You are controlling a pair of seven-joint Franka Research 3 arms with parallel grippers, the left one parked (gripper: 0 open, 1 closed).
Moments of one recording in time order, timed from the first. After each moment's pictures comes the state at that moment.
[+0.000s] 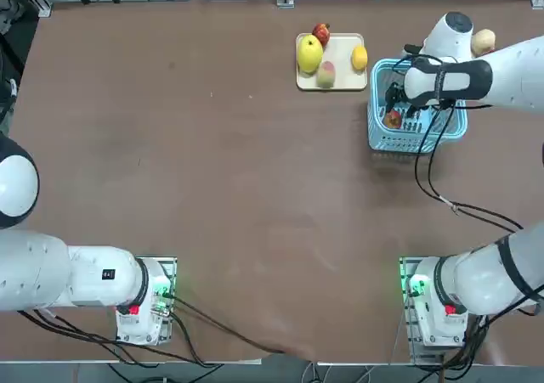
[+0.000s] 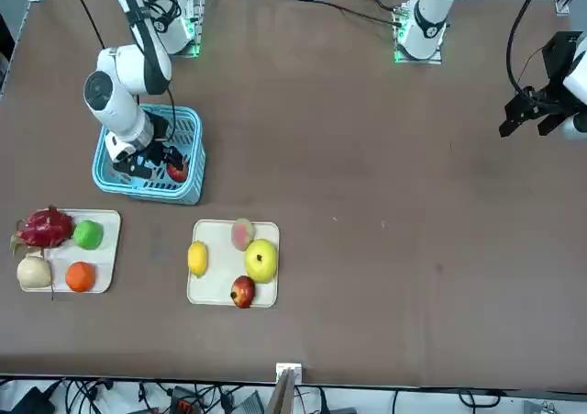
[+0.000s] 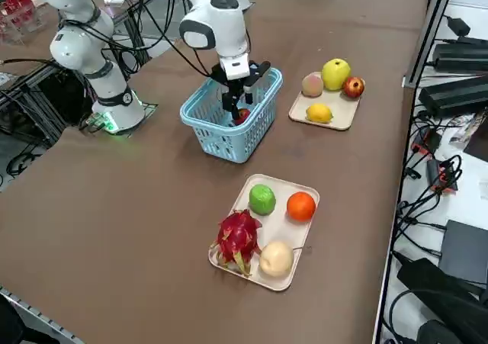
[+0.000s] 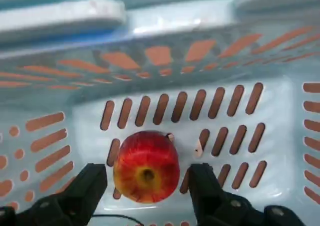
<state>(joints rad) 0.26 0.12 -0.10 -2.43 0.09 2.57 0.29</state>
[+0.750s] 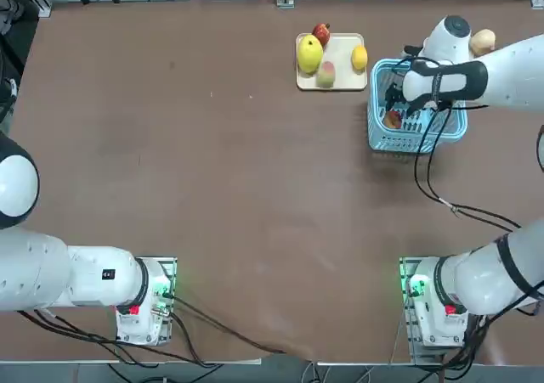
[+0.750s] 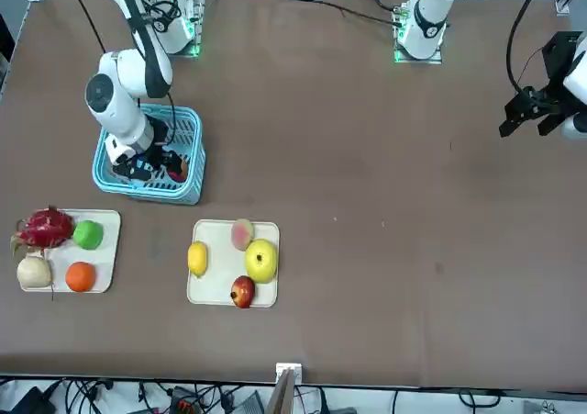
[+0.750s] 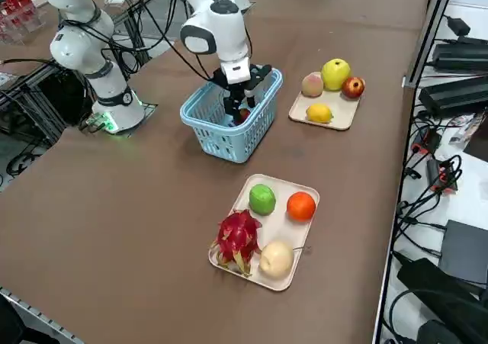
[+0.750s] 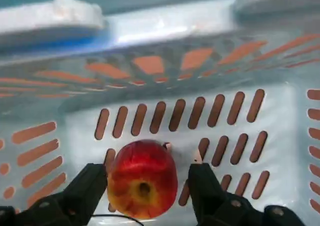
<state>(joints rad) 0.26 0.15 -0.10 -2.43 0.09 2.62 0.29</state>
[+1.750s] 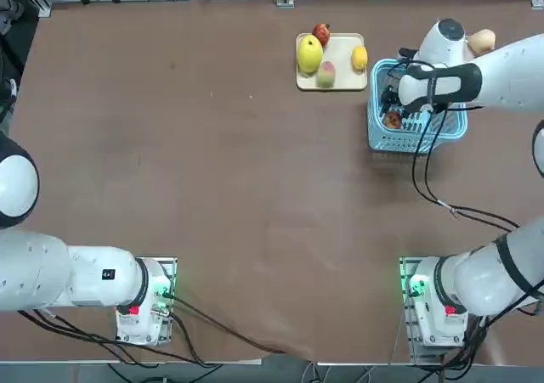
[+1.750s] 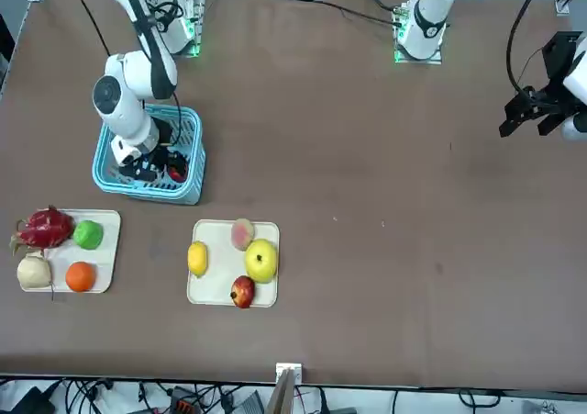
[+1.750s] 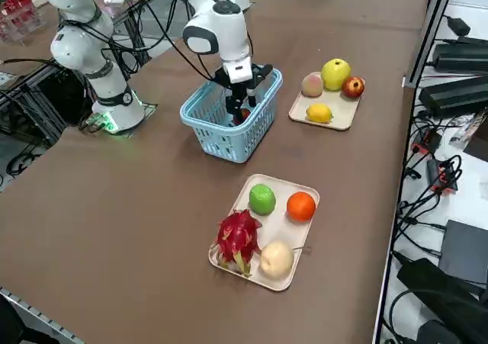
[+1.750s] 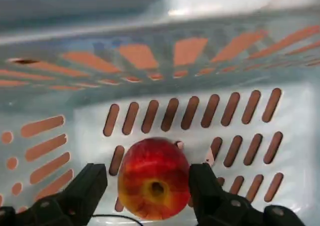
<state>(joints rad) 0.29 0.17 -0.10 -2.43 0.09 2.63 0.29</state>
